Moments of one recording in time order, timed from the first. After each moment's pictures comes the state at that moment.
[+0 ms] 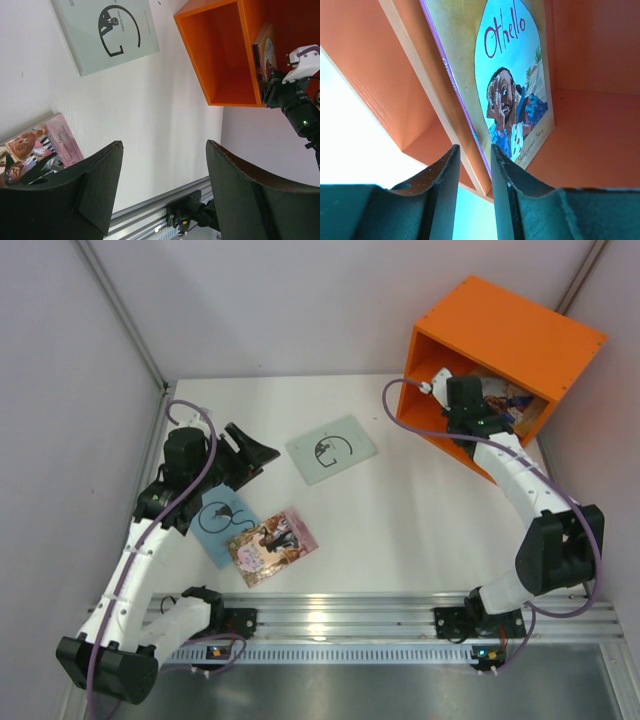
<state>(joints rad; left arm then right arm) -0.23 0.95 1.02 -0.52 0.29 -0.91 0.24 1.51 1.28 -0.42 0.62 -0.73</state>
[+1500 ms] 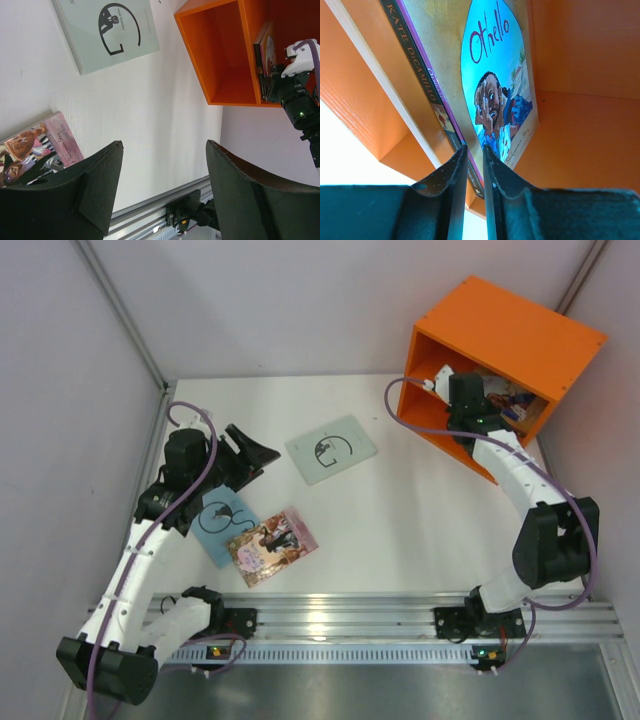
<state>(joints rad) -0.23 0.94 1.00 -0.52 0.30 -0.92 0.21 1.55 1.28 -0.32 0.67 -0.82</state>
